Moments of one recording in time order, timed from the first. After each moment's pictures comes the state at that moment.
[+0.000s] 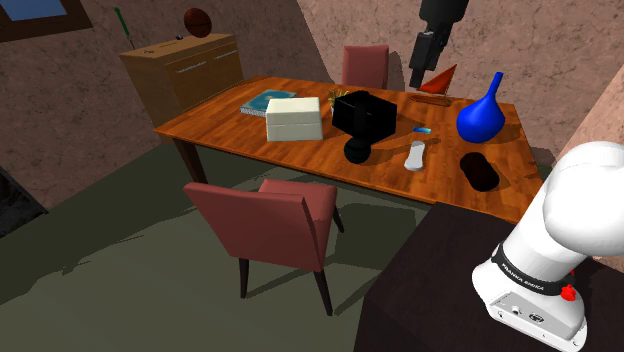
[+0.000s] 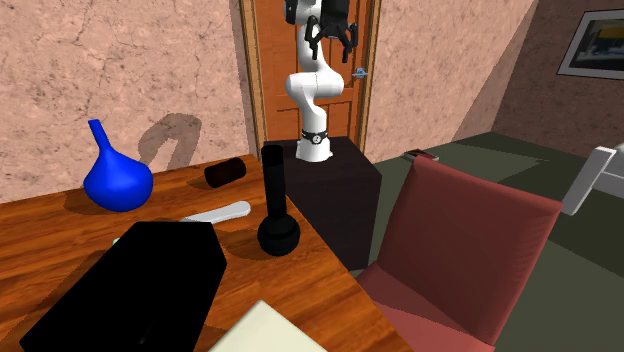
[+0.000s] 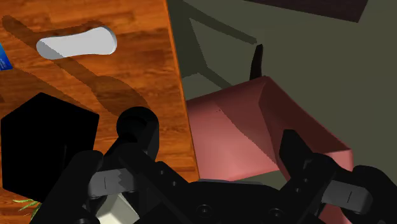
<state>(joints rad) -0.01 -0.77 0.02 -2.32 -0.09 1.64 -0.12</state>
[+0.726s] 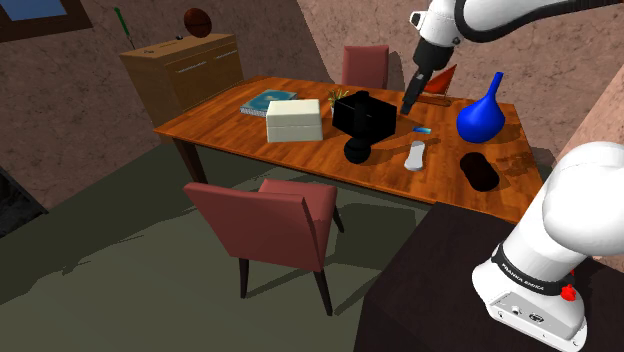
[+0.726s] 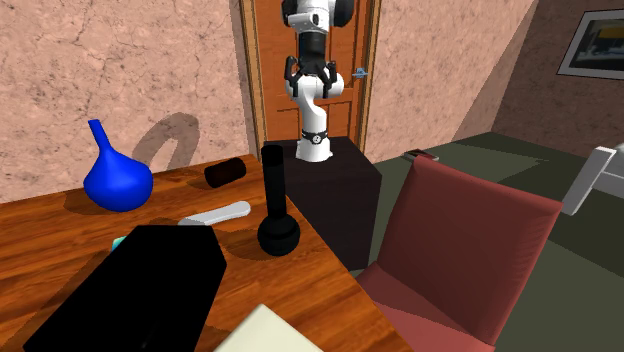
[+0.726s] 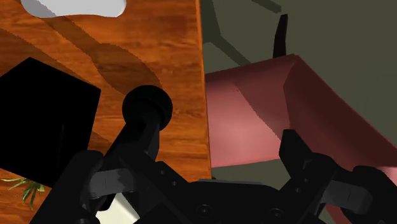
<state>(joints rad) -0.02 -0.77 -0.15 -2.60 -0.16 2.07 -0.29</state>
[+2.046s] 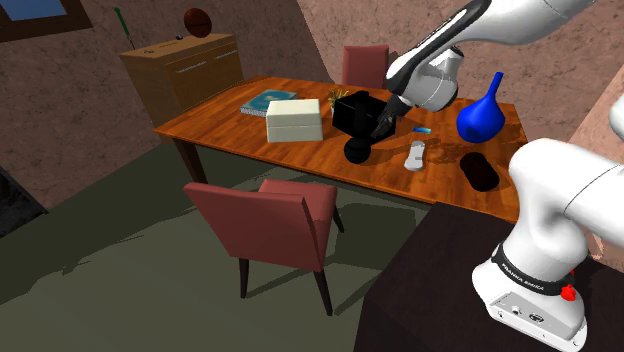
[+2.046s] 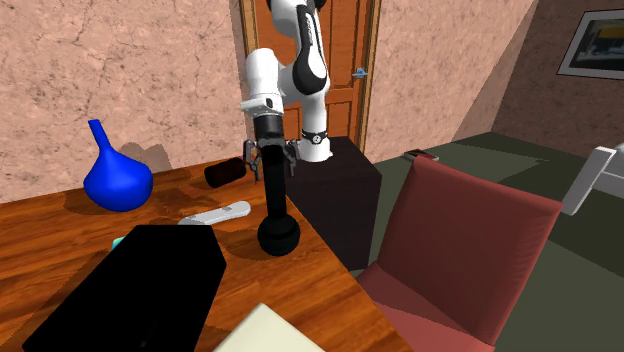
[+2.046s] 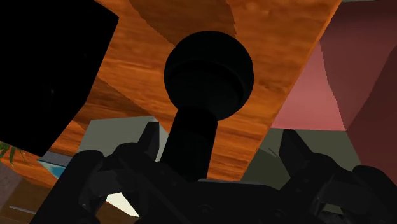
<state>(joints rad) 1.13 -0.16 -1.49 -2.52 0.61 2.99 -1.39</state>
